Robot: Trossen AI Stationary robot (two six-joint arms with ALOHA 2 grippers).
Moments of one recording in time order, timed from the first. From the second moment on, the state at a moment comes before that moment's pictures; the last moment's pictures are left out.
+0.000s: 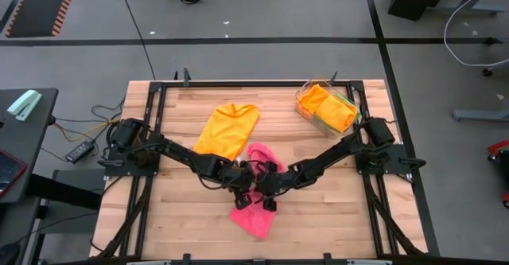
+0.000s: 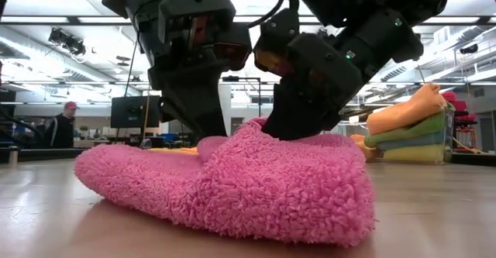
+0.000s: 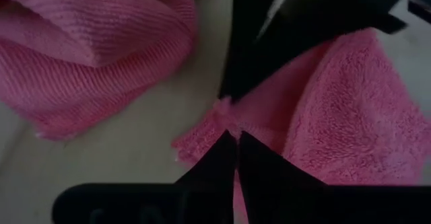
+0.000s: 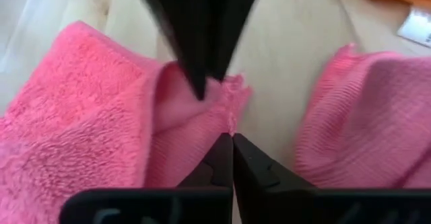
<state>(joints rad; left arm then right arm) -0.28 1.85 1.11 -0.25 -0.01 -0.69 0.31 1.97 0.99 0.23 0.18 0.38</state>
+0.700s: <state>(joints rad) -0.31 1.62 1.19 -0.24 -0.02 -0.92 0.40 1.58 1.09 -0.09 0.20 0.56</state>
